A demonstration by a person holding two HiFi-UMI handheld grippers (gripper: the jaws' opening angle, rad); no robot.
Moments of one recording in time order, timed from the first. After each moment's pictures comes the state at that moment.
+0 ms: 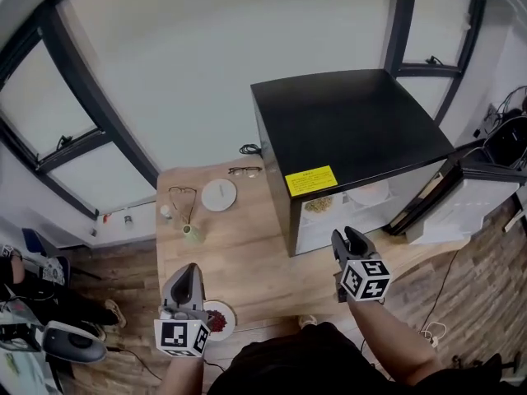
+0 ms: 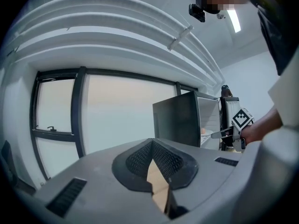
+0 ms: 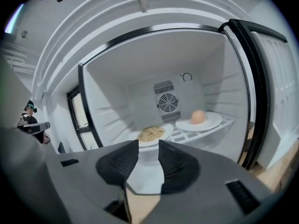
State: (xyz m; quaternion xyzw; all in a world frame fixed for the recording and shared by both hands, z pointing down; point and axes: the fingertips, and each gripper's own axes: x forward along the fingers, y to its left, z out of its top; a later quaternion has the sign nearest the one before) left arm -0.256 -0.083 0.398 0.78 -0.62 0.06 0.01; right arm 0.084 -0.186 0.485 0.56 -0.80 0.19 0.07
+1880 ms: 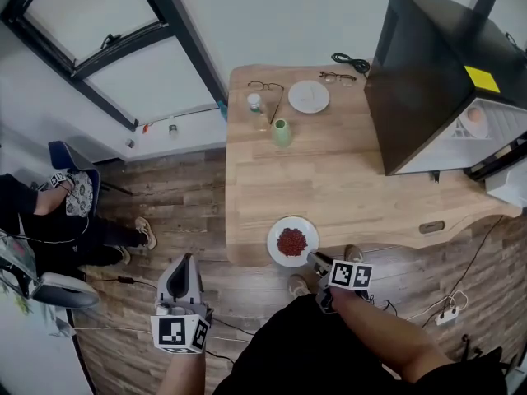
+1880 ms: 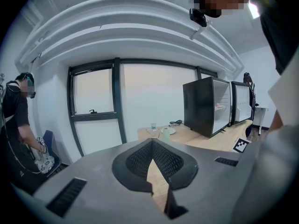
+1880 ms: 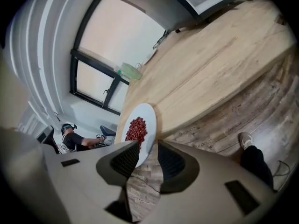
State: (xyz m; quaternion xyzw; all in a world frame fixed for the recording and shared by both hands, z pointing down) left arm -0.496 0.137 0.484 0.70 -0.70 0.13 0.09; right arm -0.235 0.091 0.755 0.33 -0.73 0.58 0.16
